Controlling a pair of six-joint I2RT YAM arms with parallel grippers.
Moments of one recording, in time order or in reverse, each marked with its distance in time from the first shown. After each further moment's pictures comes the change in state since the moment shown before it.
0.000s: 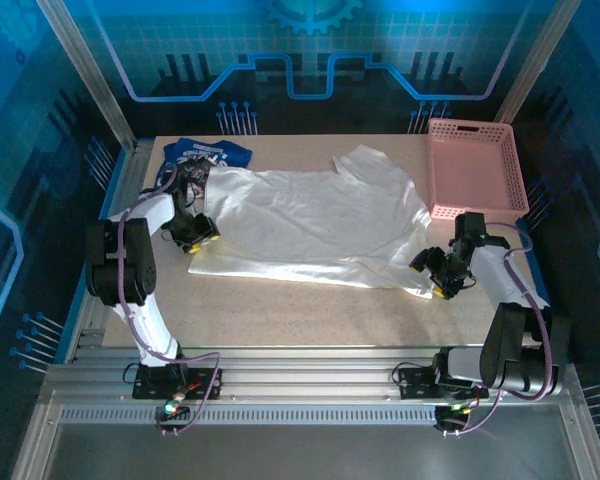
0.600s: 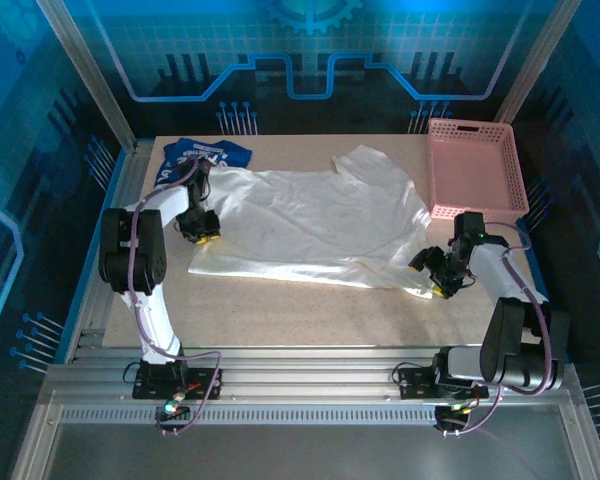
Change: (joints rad) left arm -0.071 0.095 0.106 -0.043 -0.151 0.080; right arm 0.002 0.029 0.000 0.026 -0.003 0.000
